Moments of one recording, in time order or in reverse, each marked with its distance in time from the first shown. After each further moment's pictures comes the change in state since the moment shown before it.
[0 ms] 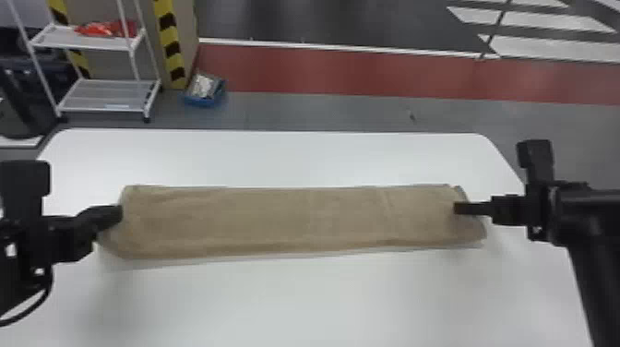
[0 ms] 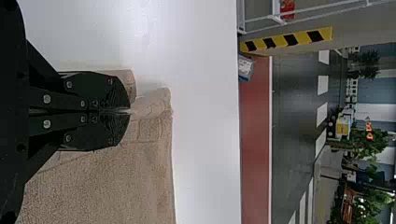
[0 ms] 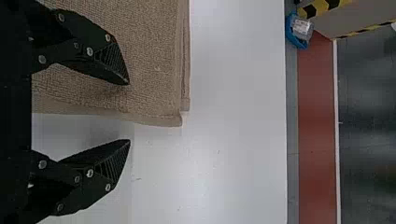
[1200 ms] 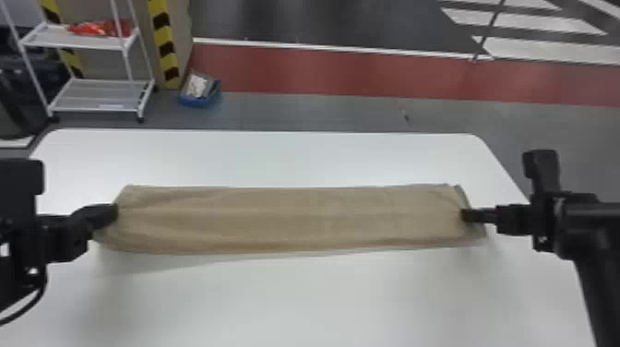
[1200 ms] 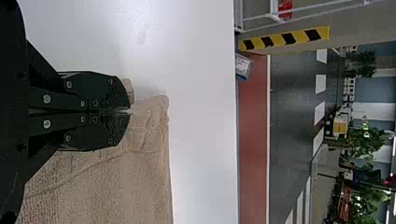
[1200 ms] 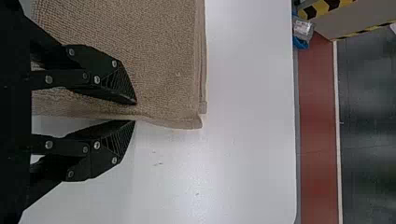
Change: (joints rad) left arm -0.003 -0.006 -0.003 -0.003 0.000 0.000 0.002; right arm 0.059 -0.019 -0.032 -0.028 -0.006 -0.014 0.039
